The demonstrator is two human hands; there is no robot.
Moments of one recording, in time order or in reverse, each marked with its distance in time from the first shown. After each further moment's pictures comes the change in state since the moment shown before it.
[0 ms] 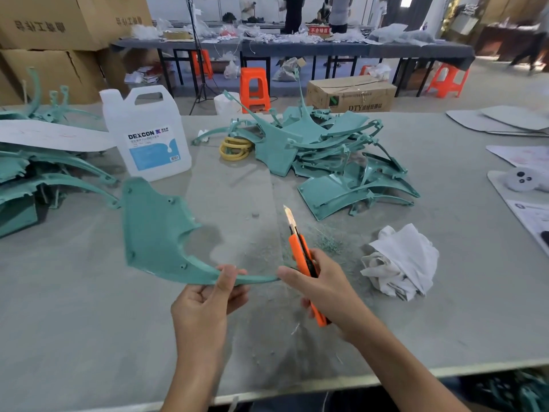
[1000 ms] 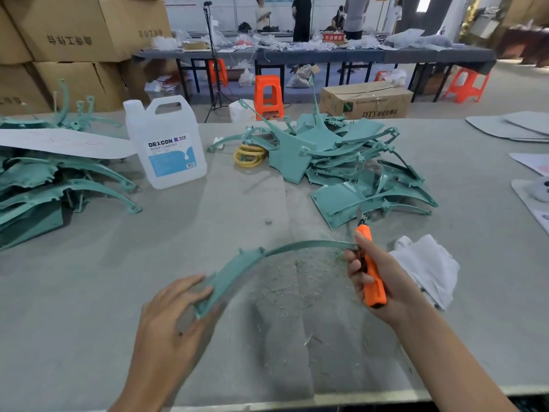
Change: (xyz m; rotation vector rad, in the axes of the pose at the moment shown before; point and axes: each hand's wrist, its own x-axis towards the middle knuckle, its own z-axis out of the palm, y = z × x) left_hand 0.024 0.020 -0.084 0.967 -0.205 0.691; right_hand 0.025 -0.013 -0.058 0.875 0.048 0.284
